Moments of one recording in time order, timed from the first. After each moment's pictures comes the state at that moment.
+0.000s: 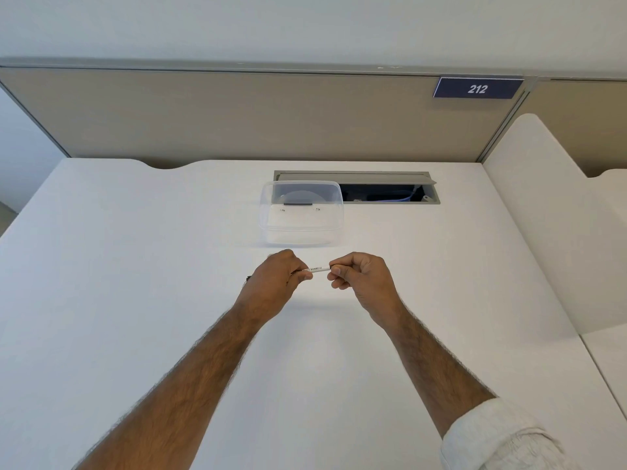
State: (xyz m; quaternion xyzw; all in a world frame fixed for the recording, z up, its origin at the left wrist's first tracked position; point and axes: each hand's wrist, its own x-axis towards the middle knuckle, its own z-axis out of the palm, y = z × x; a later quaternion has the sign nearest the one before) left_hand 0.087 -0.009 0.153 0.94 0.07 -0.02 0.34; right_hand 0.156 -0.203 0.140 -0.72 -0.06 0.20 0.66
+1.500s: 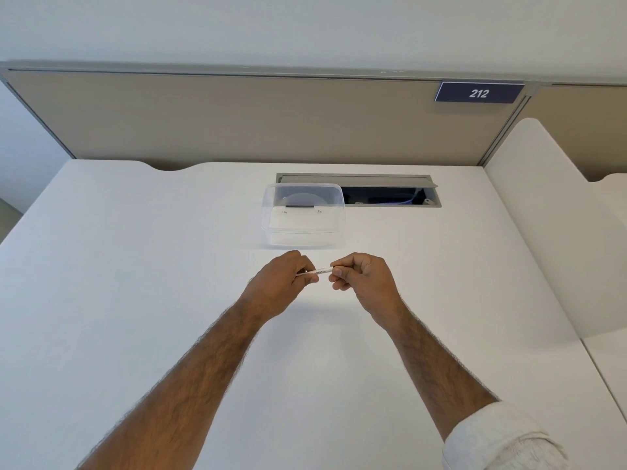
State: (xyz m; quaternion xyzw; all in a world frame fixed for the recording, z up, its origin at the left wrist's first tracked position) left_hand 0.091 -0.011 0.158 0.94 0.05 -0.05 0.34; right_hand 0.154 -0.204 0.145 -0.73 -0.08 0.20 0.65
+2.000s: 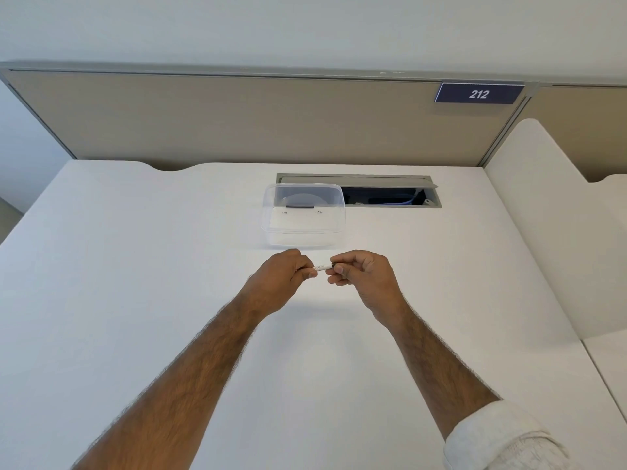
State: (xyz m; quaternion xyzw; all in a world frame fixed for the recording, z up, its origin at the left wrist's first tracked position) left_hand 0.097 -0.007 0.161 0.94 0.03 -0.05 0.33; right_hand 0.158 -0.204 0.148 -0.70 -0.08 0.20 0.68
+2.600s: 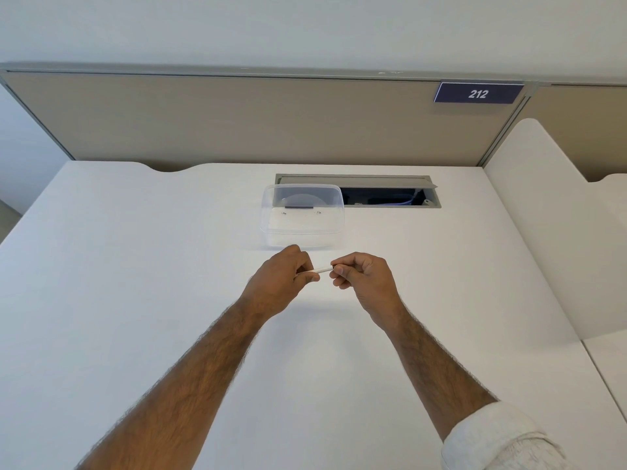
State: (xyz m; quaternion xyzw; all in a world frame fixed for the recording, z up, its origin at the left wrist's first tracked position) left_hand 0.098 -0.013 0.159 0.94 0.05 -0.02 0.34; right_hand 0.158 -0.203 0.143 -0.73 -0.07 0.18 0.66
